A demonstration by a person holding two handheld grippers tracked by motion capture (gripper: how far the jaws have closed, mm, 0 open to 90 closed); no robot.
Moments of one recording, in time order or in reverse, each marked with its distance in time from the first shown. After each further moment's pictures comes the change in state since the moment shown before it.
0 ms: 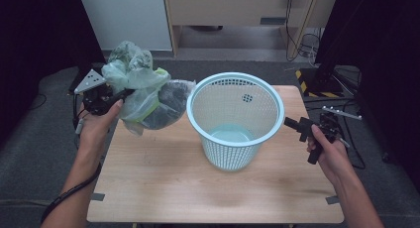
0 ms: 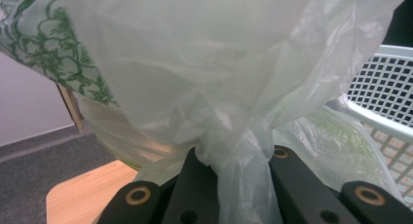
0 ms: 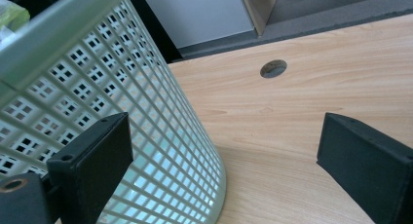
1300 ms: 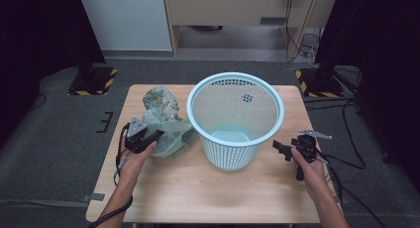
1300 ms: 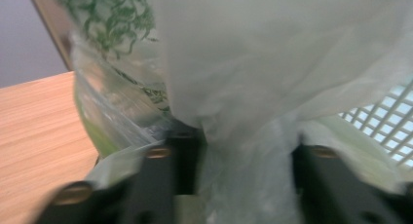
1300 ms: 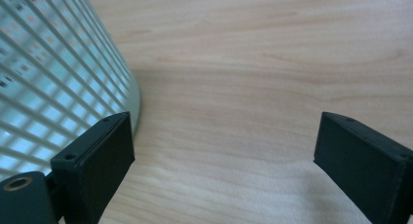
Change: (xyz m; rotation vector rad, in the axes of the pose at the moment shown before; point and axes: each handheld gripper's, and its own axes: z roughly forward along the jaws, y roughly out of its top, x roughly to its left) left arm -0.048 -0.152 0.064 0.115 0.062 -0.011; right arm -0.033 -0.087 0.048 0.130 -0.231 -0.096
